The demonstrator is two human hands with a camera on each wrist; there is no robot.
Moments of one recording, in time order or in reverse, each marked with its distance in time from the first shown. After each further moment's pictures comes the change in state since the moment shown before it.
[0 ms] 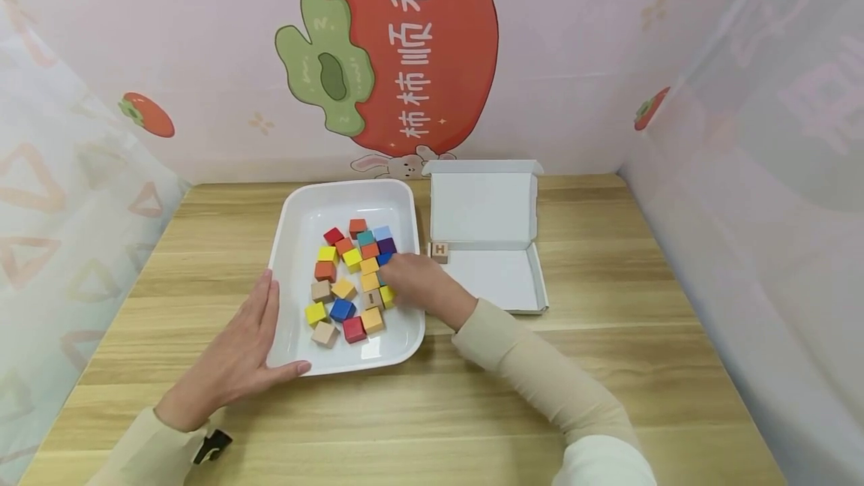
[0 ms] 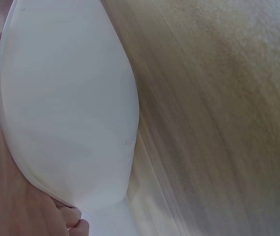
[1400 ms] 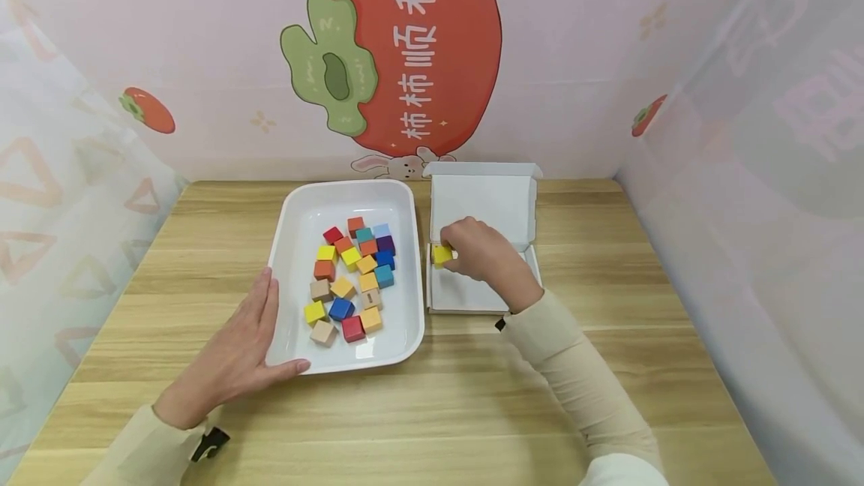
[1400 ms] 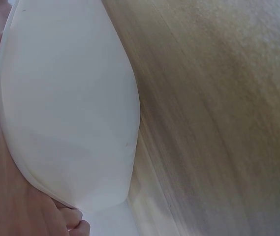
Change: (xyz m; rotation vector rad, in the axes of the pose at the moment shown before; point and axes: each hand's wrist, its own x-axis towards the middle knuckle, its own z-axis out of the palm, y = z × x) left_hand -0.002 -0.002 -0.002 -0.004 0.011 0.009; right_hand -0.057 0.067 -0.038 0.229 0.143 0.218
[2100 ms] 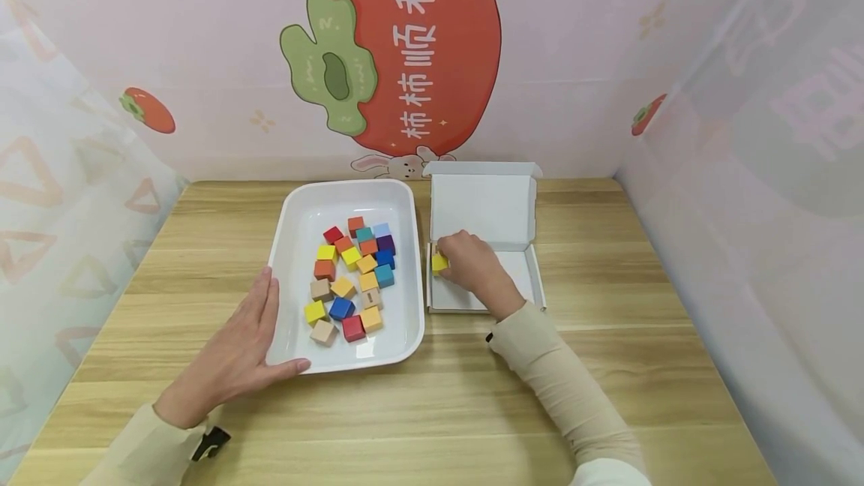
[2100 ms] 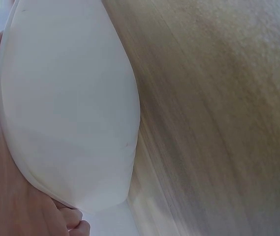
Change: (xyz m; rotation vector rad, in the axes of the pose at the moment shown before) left_hand 0.000 0.001 -0.001 0.003 -0.007 -0.002; right_hand 0.012 0.008 0.047 -0.021 0.071 0.059
